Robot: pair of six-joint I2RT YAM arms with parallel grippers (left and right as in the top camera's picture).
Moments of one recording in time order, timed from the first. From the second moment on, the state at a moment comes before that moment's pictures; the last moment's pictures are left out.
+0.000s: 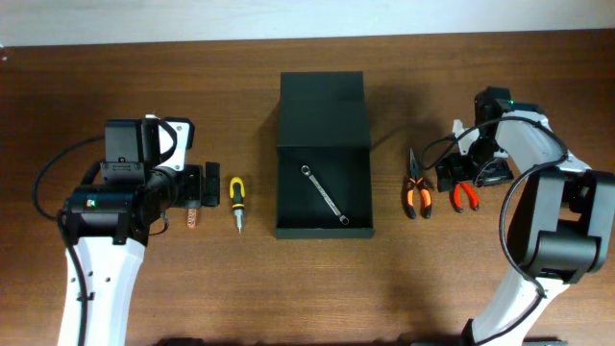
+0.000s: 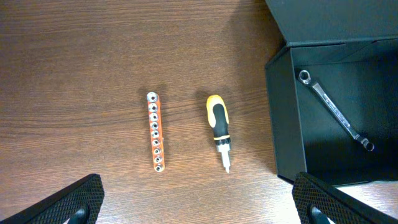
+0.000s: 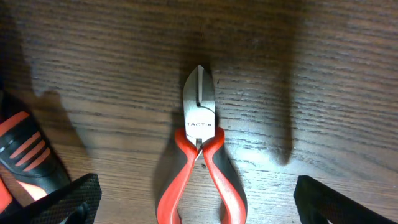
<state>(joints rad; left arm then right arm) -0.03 1.22 1.25 -1.04 0.06 0.04 -0.15 2.04 1.42 -1.02 0.00 -0.27</state>
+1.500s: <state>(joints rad) -0.03 1.22 1.25 -1.05 0.06 0.04 -0.15 2.06 1.42 -0.95 -0.01 -0.31</state>
